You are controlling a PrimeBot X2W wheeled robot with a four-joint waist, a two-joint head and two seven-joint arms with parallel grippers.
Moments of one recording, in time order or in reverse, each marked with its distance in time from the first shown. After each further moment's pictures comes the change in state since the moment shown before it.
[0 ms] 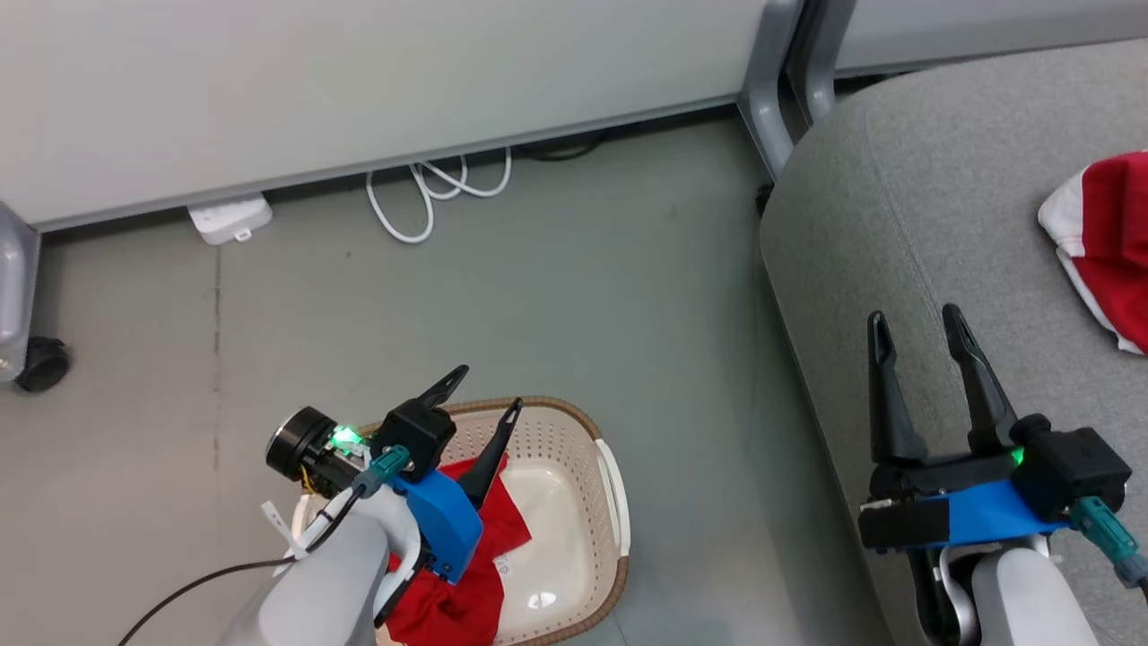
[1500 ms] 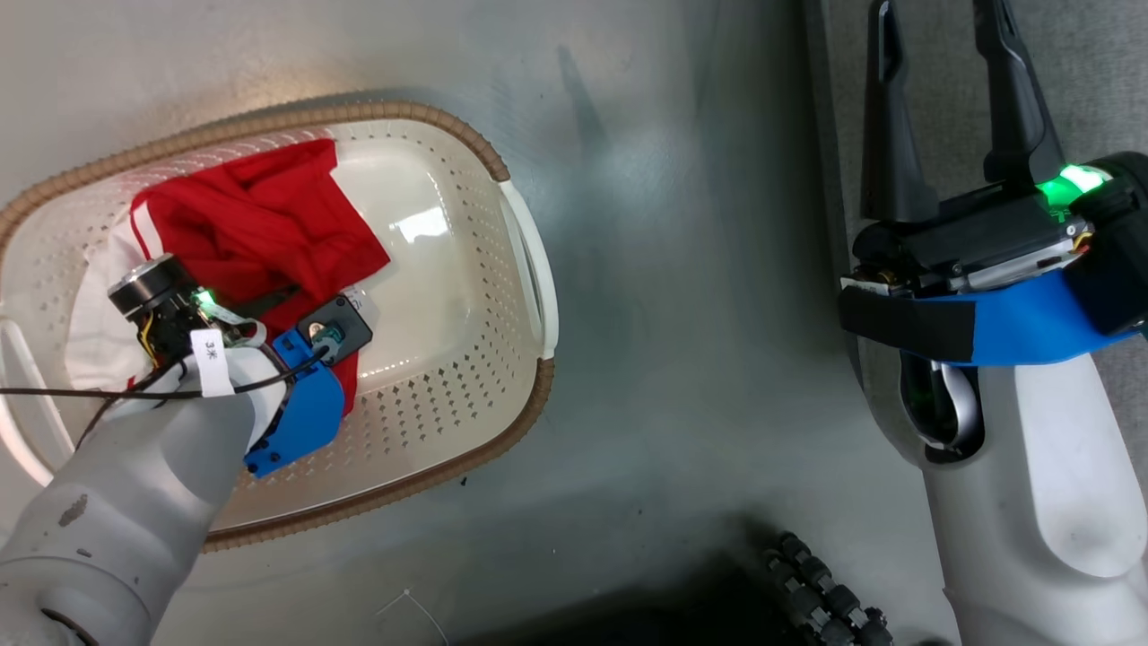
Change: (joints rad) left arm -0.505 0.146 -0.695 0.504 -0.098 0.000 0.130; right arm -0.417 0.000 0.096 -0.109 0.008 0.000 0.000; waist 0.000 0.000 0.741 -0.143
